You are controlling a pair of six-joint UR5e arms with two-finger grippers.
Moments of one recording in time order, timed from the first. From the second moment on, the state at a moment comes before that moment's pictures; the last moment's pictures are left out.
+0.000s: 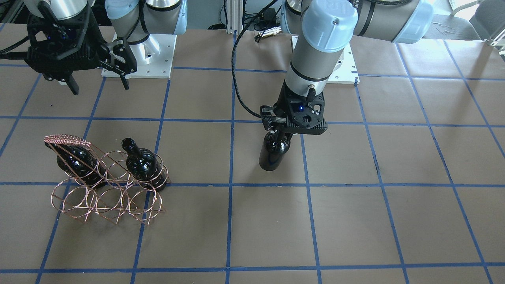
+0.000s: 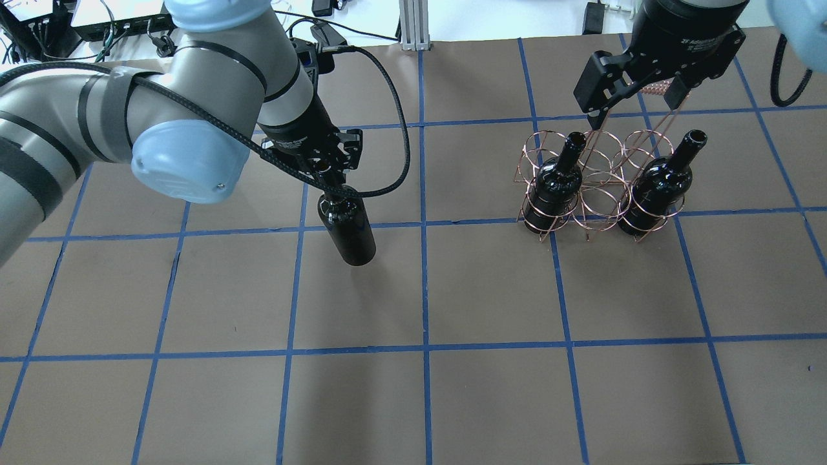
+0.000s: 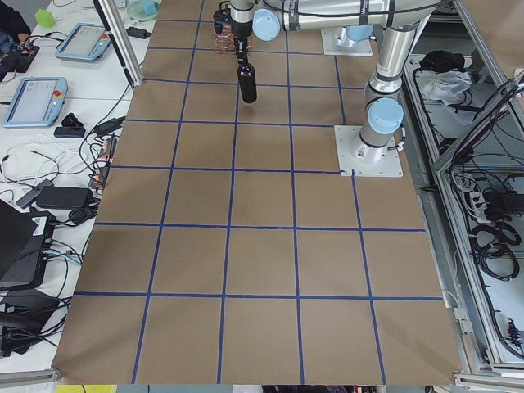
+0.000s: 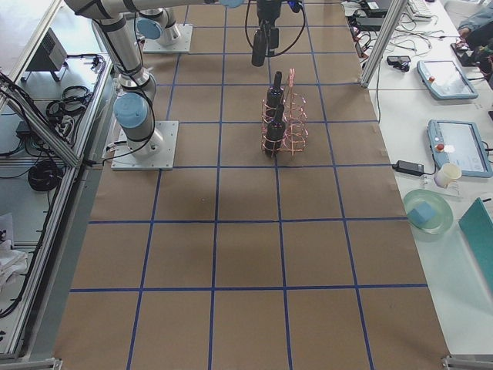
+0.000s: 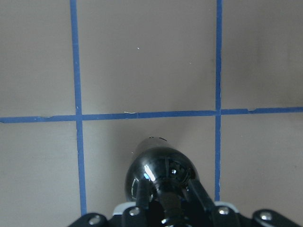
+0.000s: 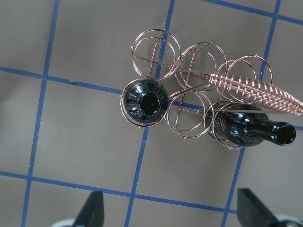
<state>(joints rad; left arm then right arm) -1.77 -1.70 -1.69 -1.25 1.50 -0.18 1.58 -1.57 1.46 -1.51 -1.61 -0.19</state>
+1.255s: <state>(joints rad) -1.79 -1.70 -1.74 -1.27 1.50 -0.18 1.56 -1.58 1.47 -1.50 -1.60 -0.04</state>
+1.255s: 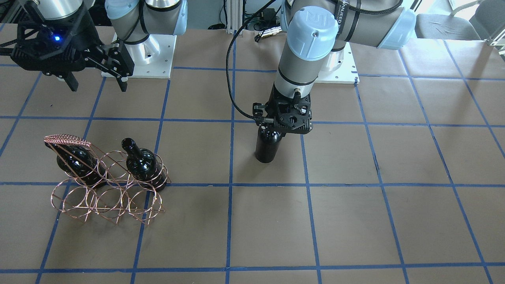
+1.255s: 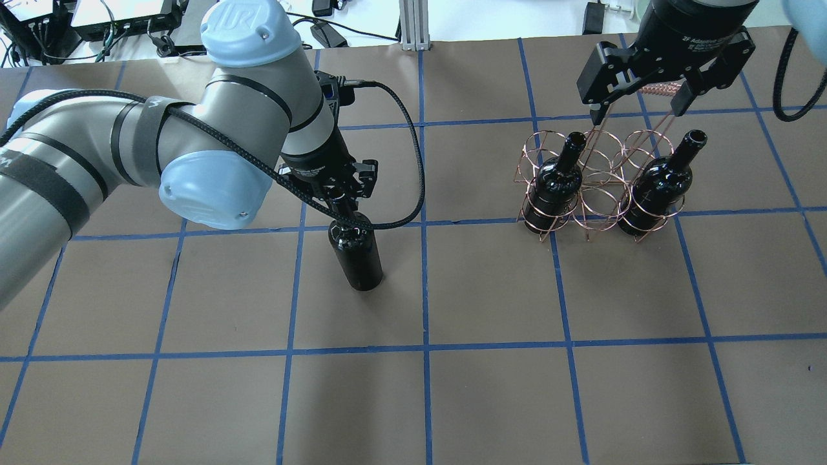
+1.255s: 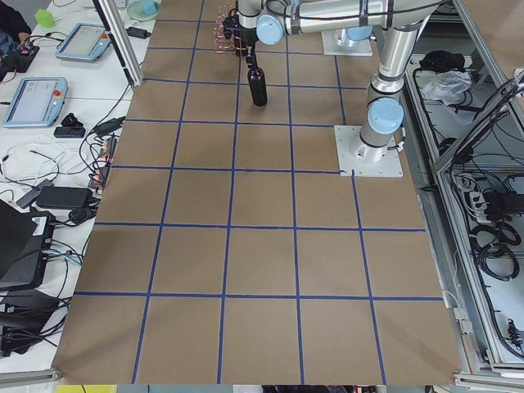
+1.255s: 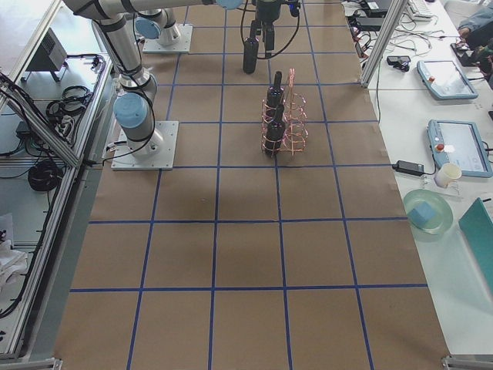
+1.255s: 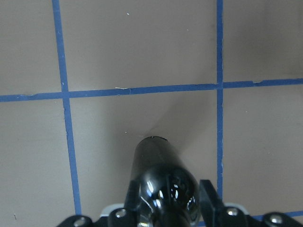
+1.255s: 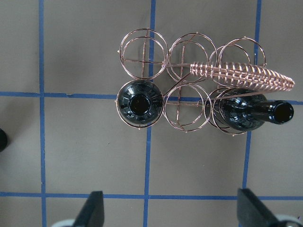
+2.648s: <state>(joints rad) -1.27 -1.71 -1.46 -1.47 1.57 0.12 1.88 -1.49 1.46 -1.62 -1.57 0.37</state>
